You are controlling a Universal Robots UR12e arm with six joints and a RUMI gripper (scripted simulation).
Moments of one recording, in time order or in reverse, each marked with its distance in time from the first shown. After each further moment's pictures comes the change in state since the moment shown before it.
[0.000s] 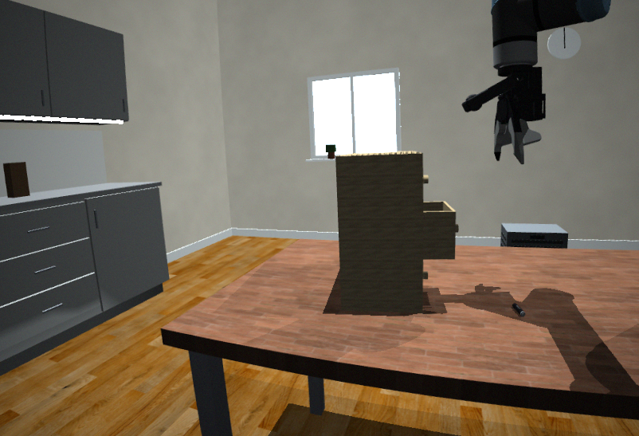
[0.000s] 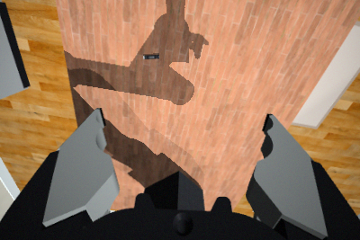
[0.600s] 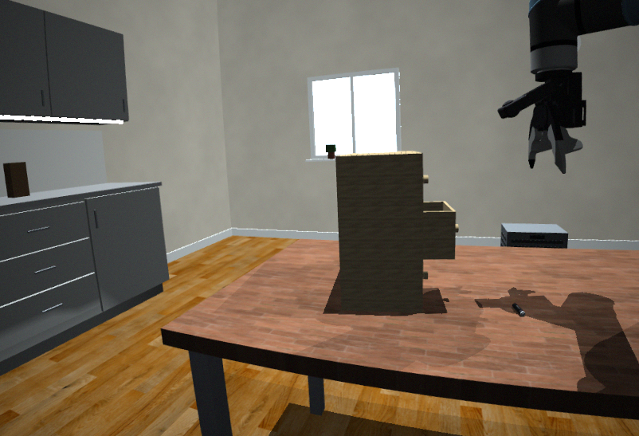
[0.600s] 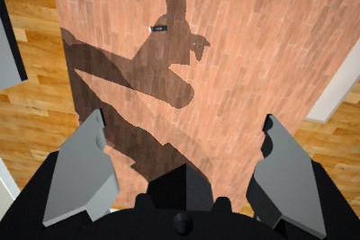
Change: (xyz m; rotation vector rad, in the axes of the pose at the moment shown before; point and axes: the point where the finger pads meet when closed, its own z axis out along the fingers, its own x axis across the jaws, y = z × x) arm -0.026 0.072 0.018 -0.002 -0.001 0.003
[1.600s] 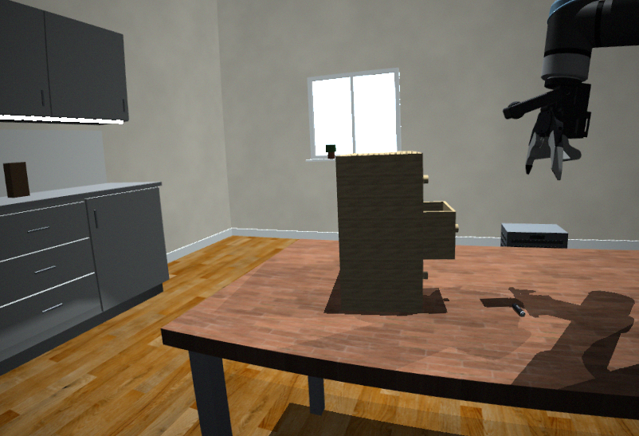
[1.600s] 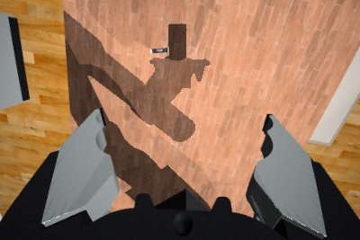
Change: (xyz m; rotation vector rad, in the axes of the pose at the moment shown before) arm 0.001 -0.009 0.013 0.151 -0.006 0.000
